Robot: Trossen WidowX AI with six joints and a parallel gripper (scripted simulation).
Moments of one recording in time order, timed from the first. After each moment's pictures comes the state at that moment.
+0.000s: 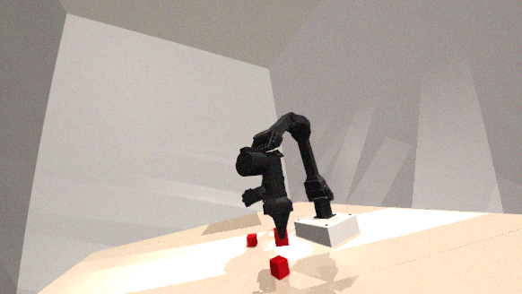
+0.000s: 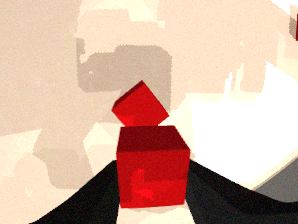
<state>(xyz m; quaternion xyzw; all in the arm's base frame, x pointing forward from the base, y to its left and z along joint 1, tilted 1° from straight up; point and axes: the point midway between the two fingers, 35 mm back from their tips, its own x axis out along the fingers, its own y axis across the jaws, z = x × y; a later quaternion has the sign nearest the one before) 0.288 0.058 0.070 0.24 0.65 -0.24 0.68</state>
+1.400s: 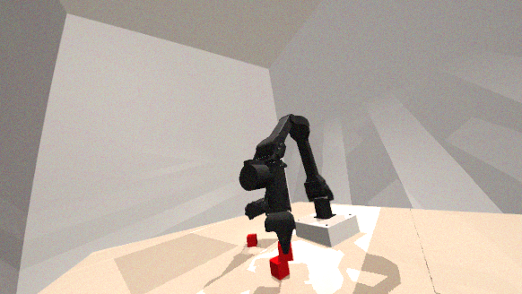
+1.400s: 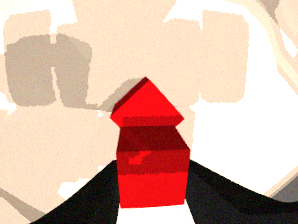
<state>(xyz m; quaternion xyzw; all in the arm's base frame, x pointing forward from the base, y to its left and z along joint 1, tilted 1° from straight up) 0.288 0.065 0.038 0.27 0.64 -0.27 0.67</state>
